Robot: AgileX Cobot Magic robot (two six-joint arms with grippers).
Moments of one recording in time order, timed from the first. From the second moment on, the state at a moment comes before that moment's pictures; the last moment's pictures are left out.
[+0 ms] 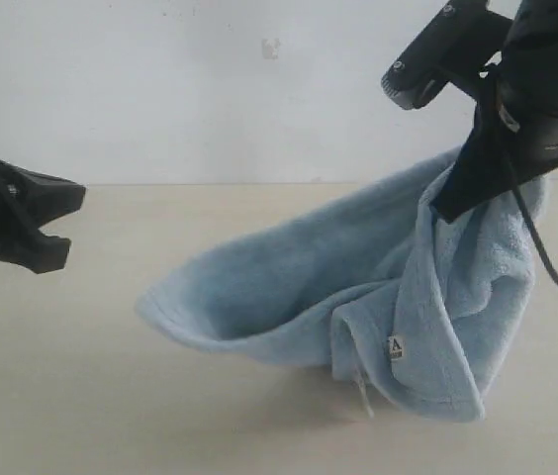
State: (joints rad) left arm -0.21 1.20 -0.67 1.66 -0.25 -1.39; right arm 0.66 1.47 -1.18 -0.89 1.02 0.39
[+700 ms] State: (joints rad) left arm -0.21 1.39 -0.60 1.65 -0.52 -1.39; right arm 0.45 1.62 -1.02 -0.79 0.68 0.51
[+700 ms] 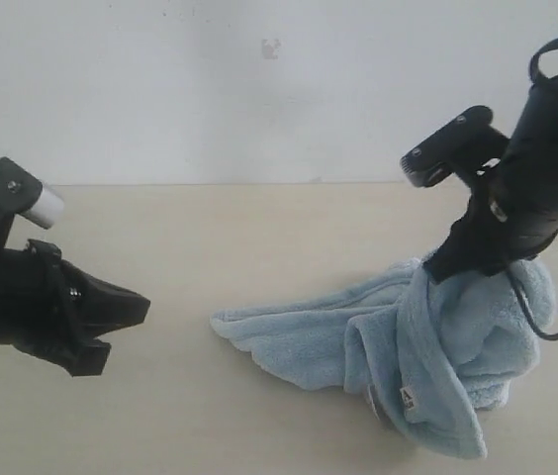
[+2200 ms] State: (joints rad) left arm -0.21 2.22 -1.06 1.36 -0.83 -0.54; right arm 0.32 1.59 -0.82 0.30 0.63 -0.26
